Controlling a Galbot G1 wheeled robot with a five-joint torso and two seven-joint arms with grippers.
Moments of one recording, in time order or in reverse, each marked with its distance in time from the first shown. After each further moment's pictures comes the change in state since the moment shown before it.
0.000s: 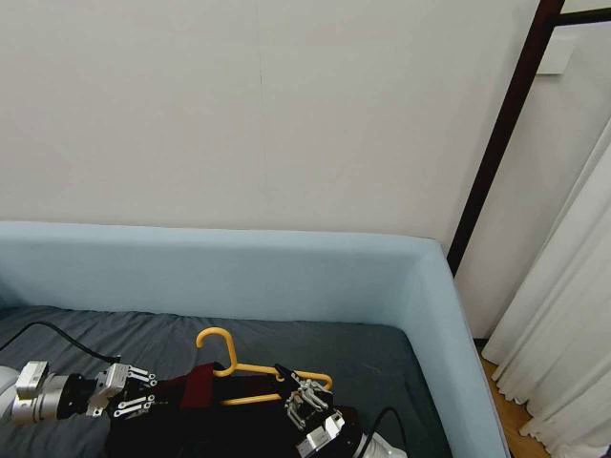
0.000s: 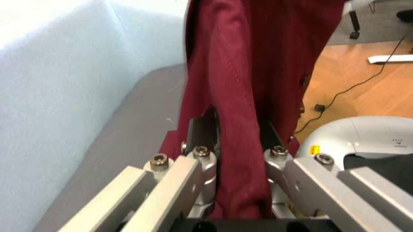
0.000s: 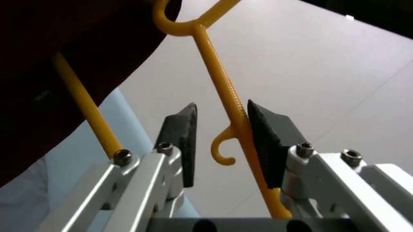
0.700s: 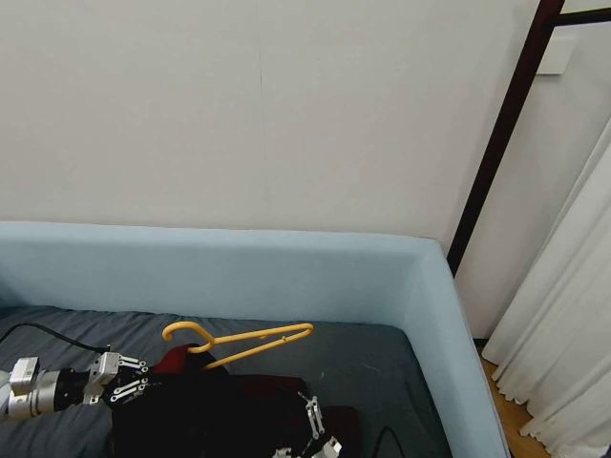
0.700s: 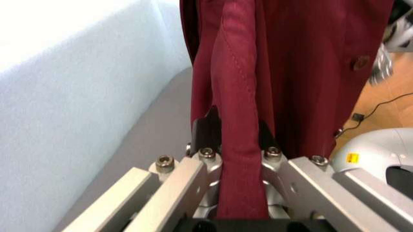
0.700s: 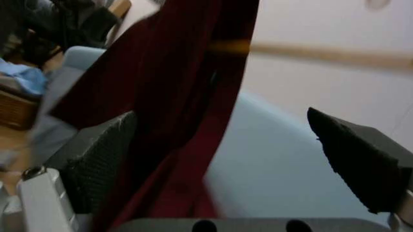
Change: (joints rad) left arm -0.047 -0.032 -0.012 0.095 -0.005 -0.009 -0.039; right arm -0.039 -0.085 -0.150 -0.045 0.801 0.062 -0.555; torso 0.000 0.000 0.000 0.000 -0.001
